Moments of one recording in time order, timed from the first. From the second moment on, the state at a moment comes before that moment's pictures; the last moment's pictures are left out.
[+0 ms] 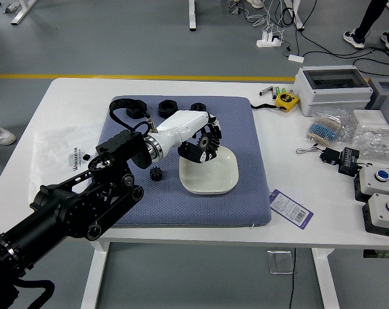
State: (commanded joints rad) left arm -0.82 0.01 -0.76 -0.95 1.93 0.05 -0.02; right arm 0.12 -0.25 0.21 0.27 0.01 -0.22 -0.07
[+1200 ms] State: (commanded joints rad) left arm -0.83 0.00 -0.74 -0.86 1.96 0.07 0.00; right arm 0.11 -0.24 0.22 0.27 0.00 -0.22 -0.08
